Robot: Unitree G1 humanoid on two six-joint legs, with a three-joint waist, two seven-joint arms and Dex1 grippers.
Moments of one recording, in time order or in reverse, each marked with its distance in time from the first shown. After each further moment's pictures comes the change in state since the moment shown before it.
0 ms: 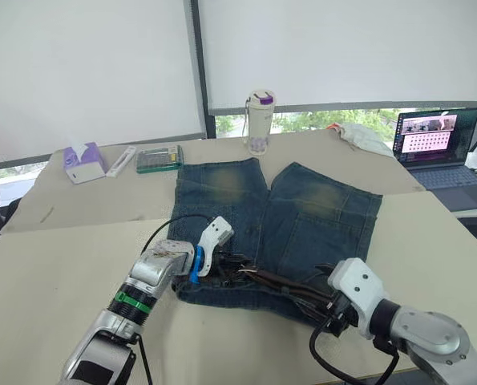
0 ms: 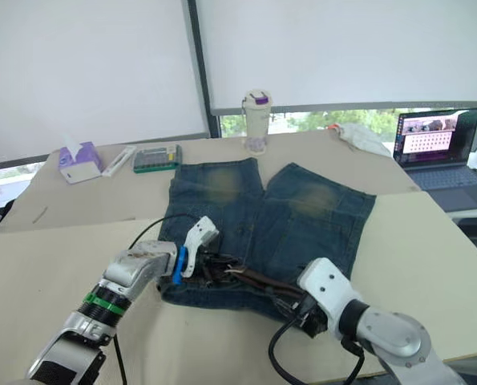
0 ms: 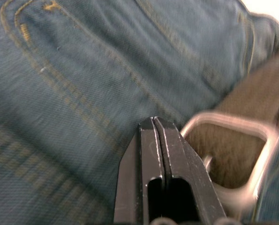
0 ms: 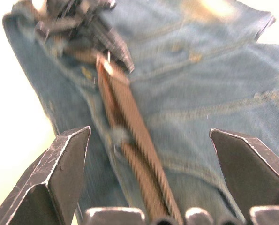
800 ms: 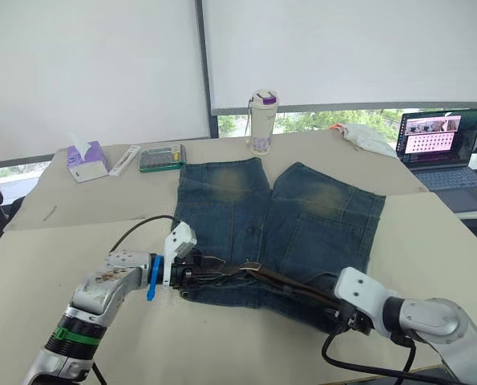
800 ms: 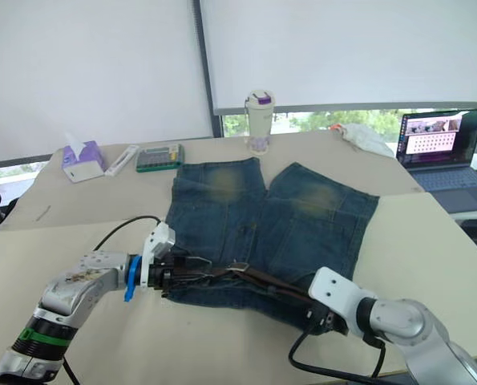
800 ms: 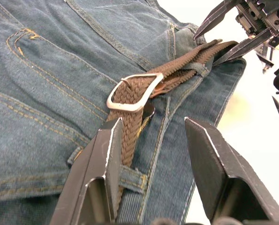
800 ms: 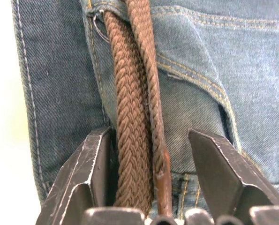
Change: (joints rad) left arm 0.246 0.195 0.174 -0.368 -0.160 -0.051 -0.154; right arm -0.059 -0.235 0.042 0.223 -0.084 -0.007 0.199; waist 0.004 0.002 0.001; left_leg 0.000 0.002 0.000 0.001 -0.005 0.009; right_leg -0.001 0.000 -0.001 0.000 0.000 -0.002
